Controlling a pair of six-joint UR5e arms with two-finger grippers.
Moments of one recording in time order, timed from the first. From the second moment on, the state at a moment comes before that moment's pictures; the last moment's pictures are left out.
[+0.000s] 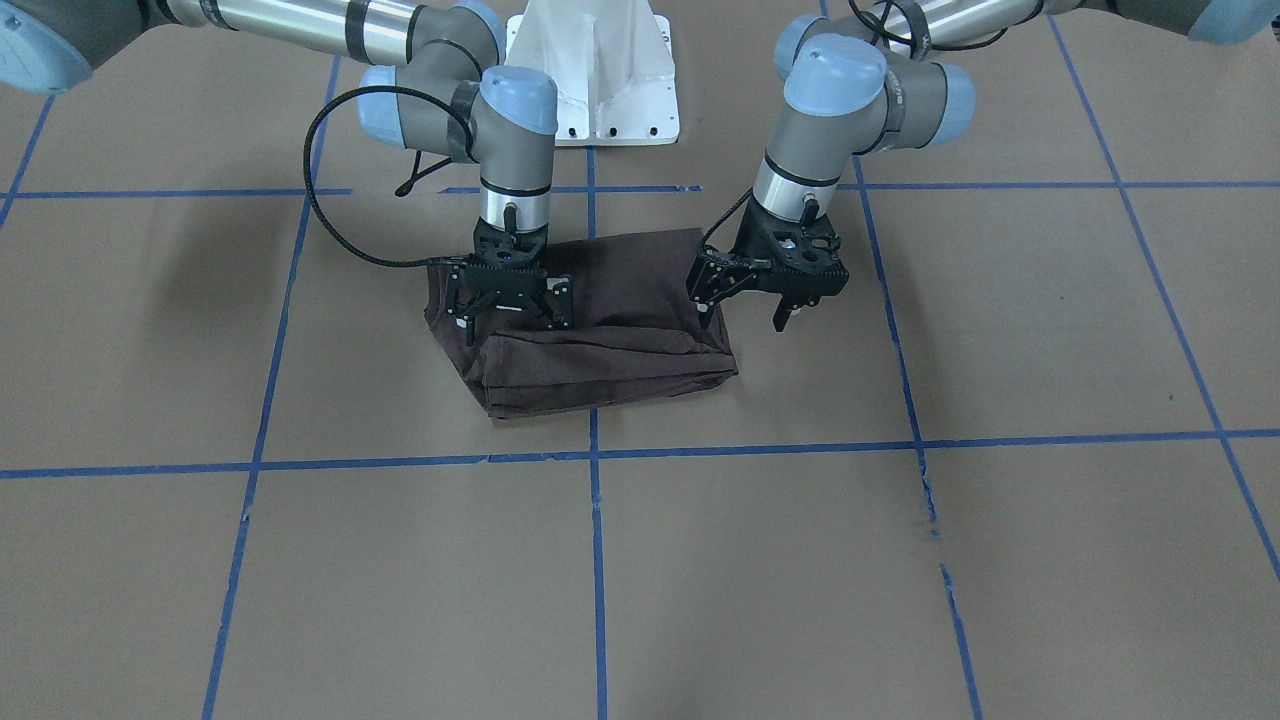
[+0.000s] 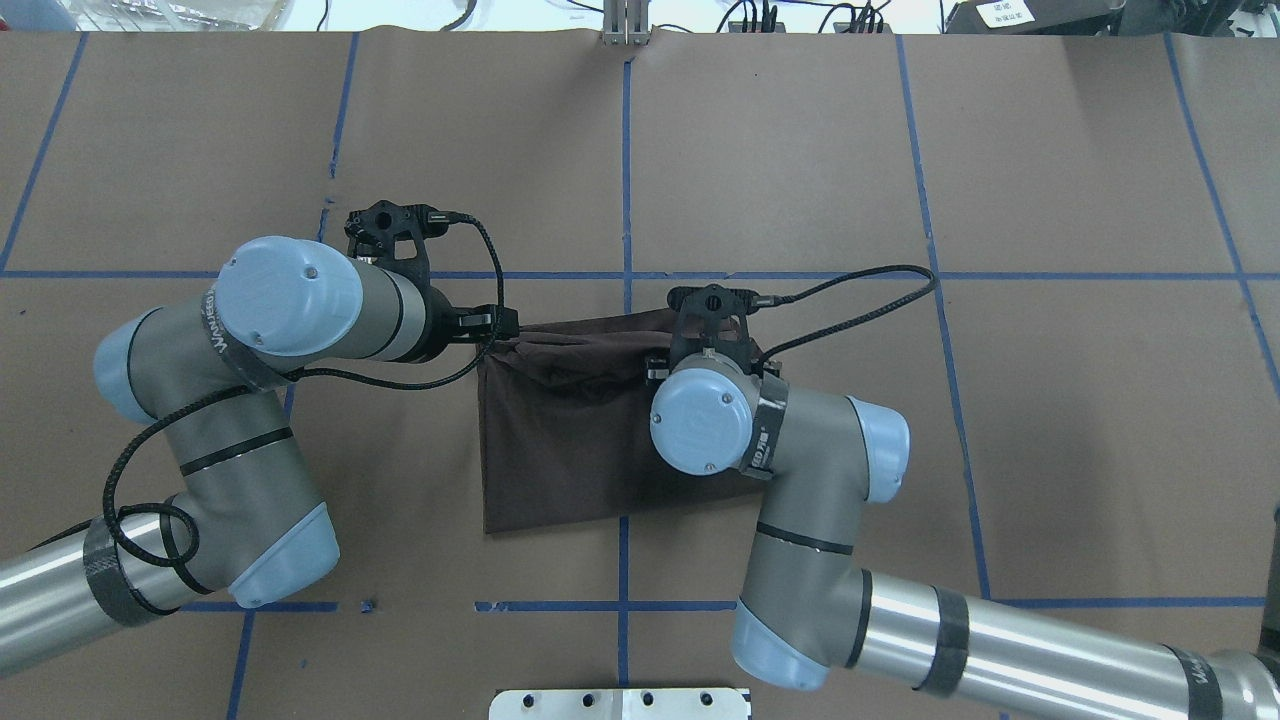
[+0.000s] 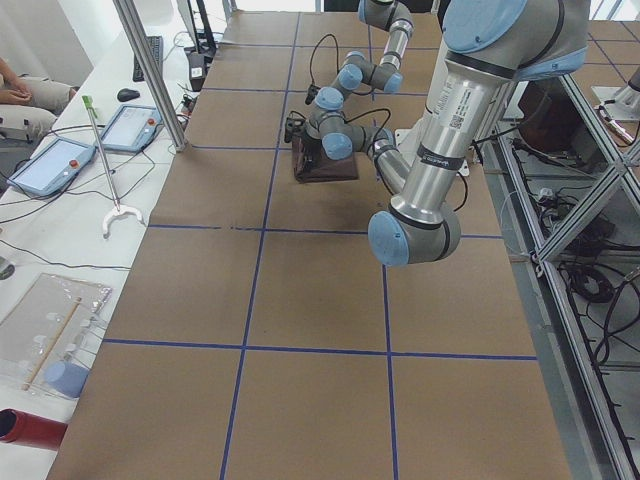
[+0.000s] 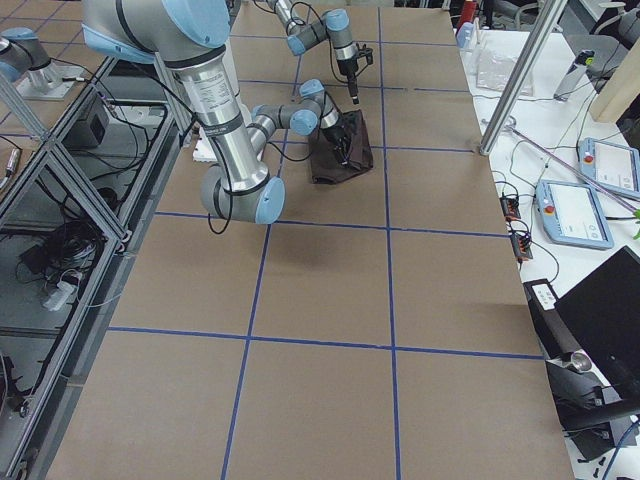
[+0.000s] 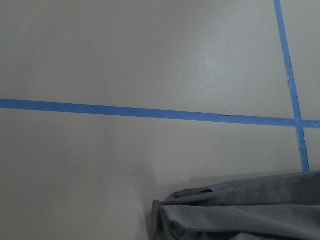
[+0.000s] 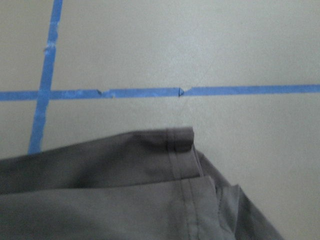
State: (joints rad) left arm -0.57 -2.03 -1.78 -1.89 -1.72 -1.27; right arm 0.38 -0.90 1.54 -1.49 1.29 1.40
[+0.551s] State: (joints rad) left arm -0.56 -2.03 -1.79 -1.89 -1.72 -1.27; right arm 0.58 -0.80 1.28 -1.34 1.43 1.33
